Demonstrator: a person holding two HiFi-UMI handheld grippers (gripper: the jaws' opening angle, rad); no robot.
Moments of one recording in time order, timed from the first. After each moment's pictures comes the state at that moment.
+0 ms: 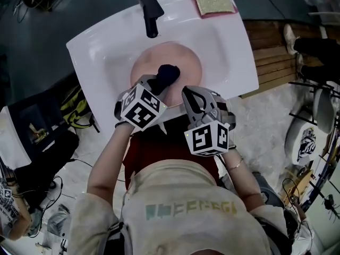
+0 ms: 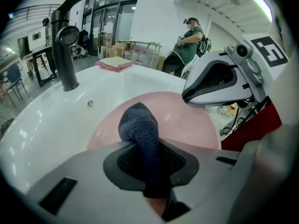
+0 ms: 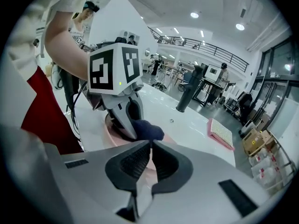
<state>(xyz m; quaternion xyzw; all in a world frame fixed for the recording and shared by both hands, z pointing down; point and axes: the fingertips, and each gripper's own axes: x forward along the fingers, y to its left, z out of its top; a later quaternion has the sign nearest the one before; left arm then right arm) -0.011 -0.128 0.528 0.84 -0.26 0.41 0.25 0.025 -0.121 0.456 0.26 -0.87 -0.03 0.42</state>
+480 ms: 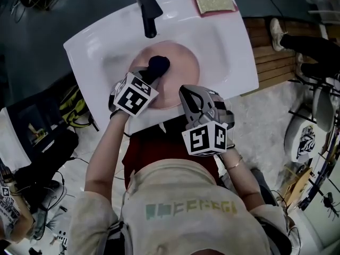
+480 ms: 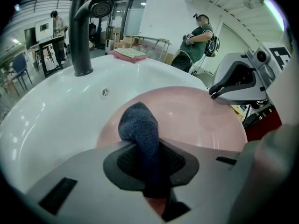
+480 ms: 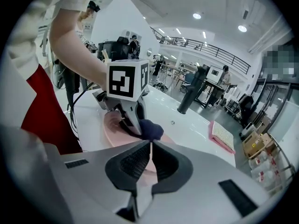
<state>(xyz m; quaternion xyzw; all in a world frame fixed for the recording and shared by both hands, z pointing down) -0.038 -0.154 0.551 0.81 -0.28 0.42 0.29 0.021 -0.124 0.455 0.25 -0.87 -0.04 0.42</state>
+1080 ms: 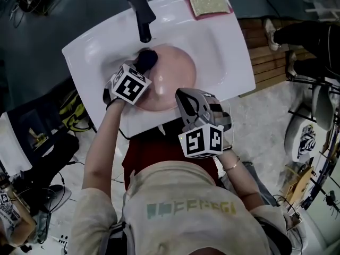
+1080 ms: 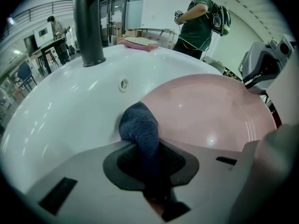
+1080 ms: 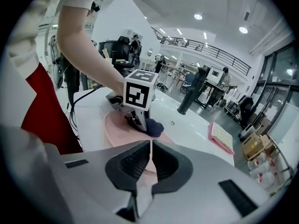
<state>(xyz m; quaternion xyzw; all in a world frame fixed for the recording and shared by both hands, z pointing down) -0.066 -0.189 0.580 0.78 -0.31 0.47 0.27 0.023 -0.123 0.453 0.25 -0.87 -0.05 0.42</state>
